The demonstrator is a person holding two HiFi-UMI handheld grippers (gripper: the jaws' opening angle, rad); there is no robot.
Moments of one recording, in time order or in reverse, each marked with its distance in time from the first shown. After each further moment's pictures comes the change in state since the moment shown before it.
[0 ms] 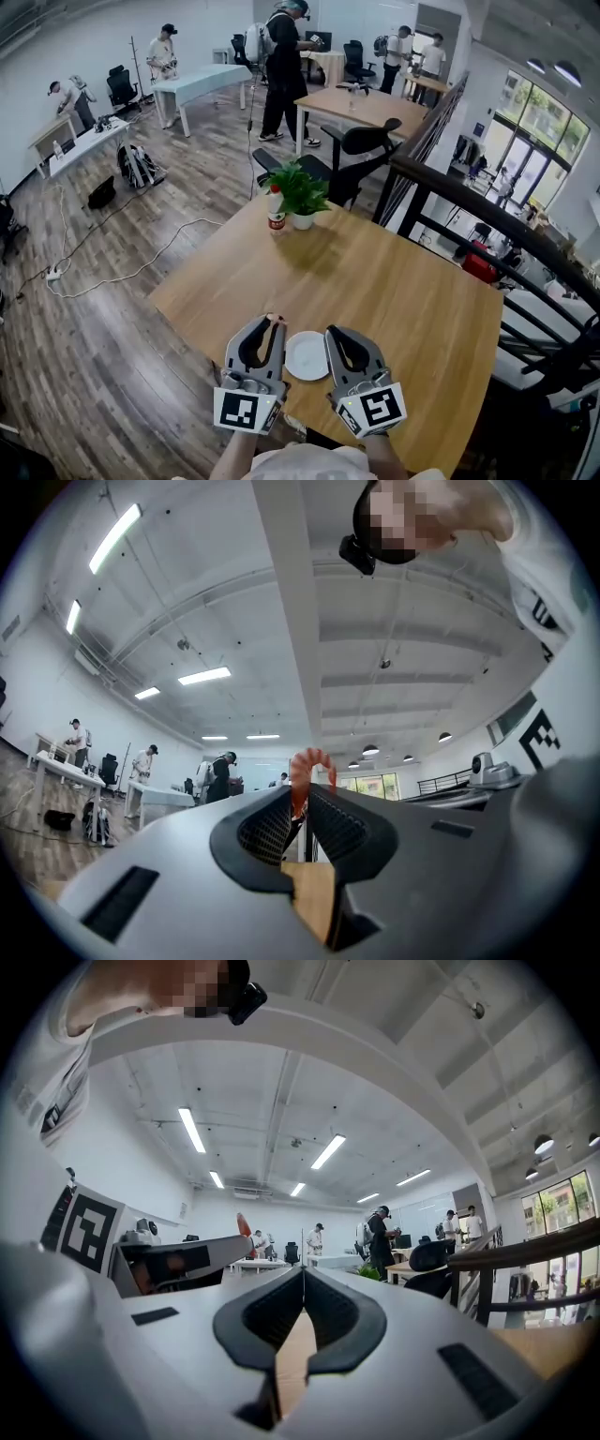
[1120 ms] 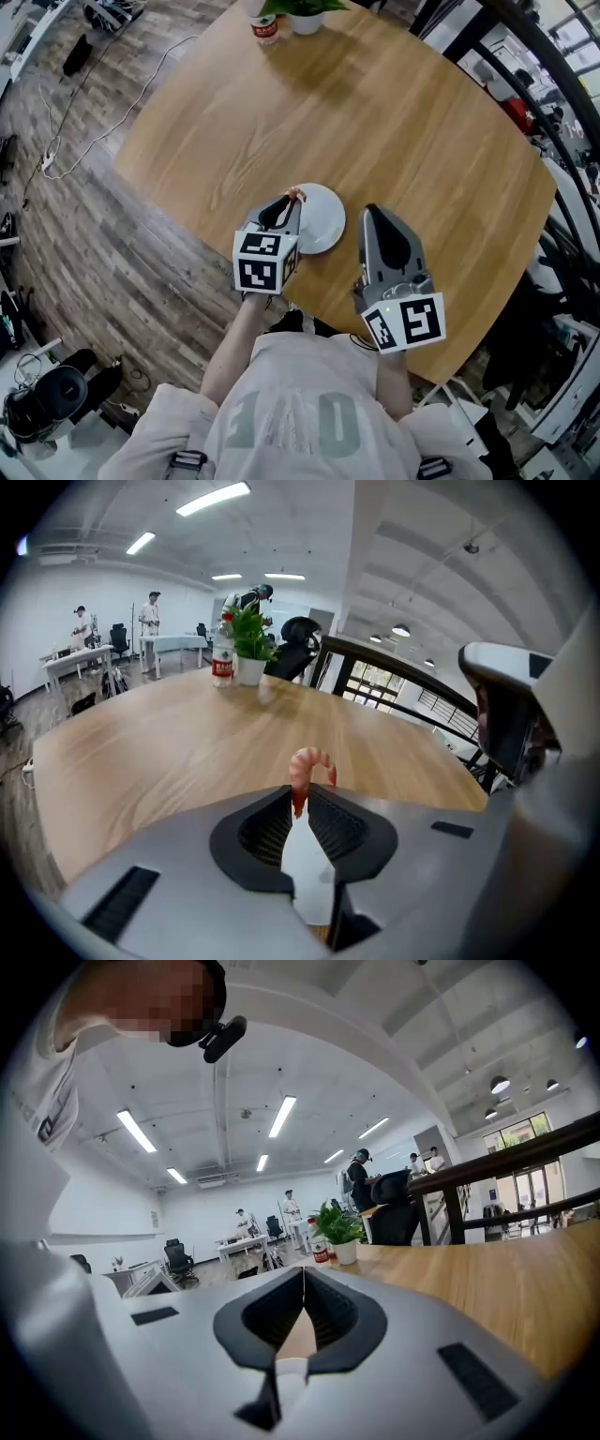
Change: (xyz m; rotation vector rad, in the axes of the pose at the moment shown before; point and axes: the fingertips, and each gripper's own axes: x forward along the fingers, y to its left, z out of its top) left arm 0.001 -0.012 -0.297 -0.244 0.987 0.026; right arm -0.007 -0.080 -0.113 0.281 0.215 -0.111
